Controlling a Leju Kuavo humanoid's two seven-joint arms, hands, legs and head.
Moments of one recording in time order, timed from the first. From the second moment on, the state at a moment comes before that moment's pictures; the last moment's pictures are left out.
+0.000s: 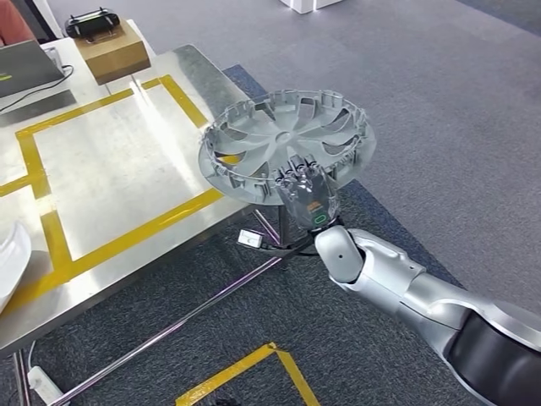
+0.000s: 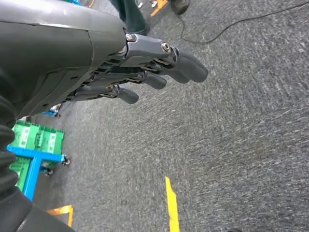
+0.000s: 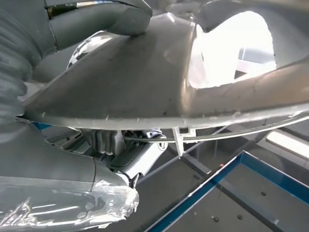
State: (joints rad) left arm -0.10 -0.18 1.28 -0.22 -1.12 0.38 0.02; right arm -0.88 -0.14 1.18 -0.92 1.57 -0.68 0.68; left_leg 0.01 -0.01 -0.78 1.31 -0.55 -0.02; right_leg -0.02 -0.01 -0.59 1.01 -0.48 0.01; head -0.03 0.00
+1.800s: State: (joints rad) left arm -0.10 -0.19 1.28 -0.22 -1.13 0.38 0.02; right arm -0.86 -0.15 1.19 -0.91 1.57 -0.68 0.68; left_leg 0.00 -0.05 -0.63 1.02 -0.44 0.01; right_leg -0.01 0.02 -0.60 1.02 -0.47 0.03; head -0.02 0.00
